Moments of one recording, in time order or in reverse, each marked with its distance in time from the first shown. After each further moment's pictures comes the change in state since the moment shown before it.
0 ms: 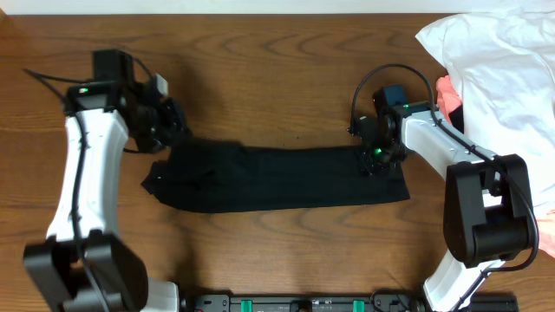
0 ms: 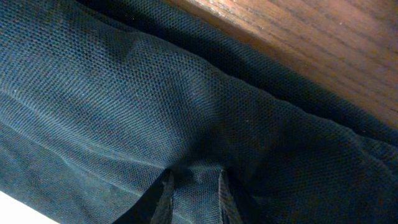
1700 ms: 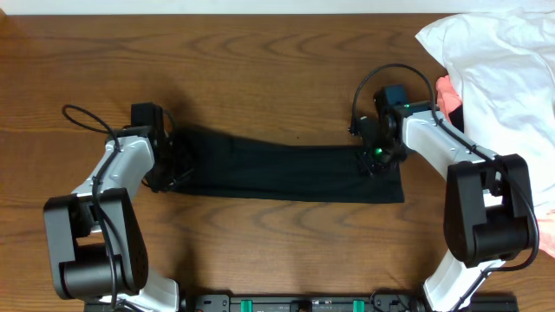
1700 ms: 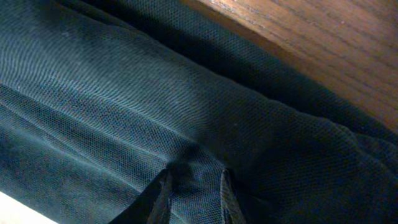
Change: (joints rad) left arm 0.000 0.088 -0.420 0.377 -0.316 -0.149; right arm -0.009 0.000 0.000 -0.004 -0.015 0.000
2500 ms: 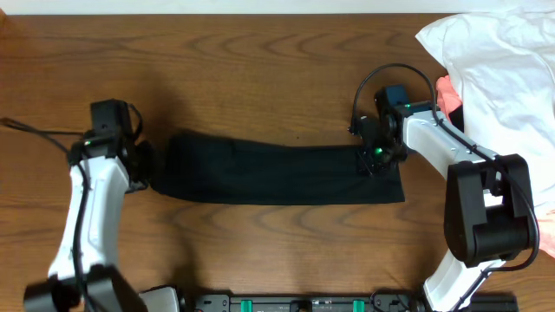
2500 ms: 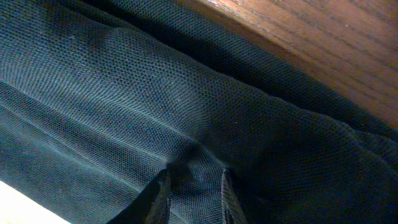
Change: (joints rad) left arm 0.092 -0.306 0.040 -0.103 -0.151 0.010; right arm -0.002 0.000 -0.001 0.003 -0.013 0.000
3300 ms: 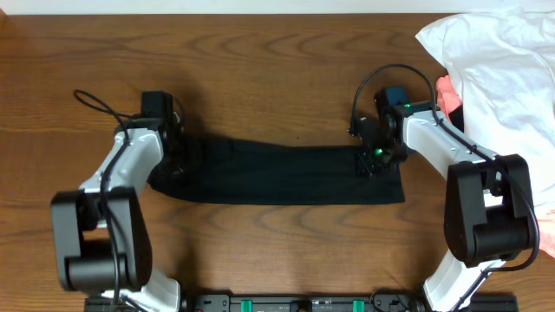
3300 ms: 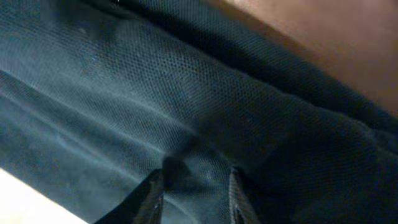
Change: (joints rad) left arm -0.163 0.333 0.022 0.157 0.169 0.060; right arm -0.001 0.000 0.002 -0.051 -0.007 0.001
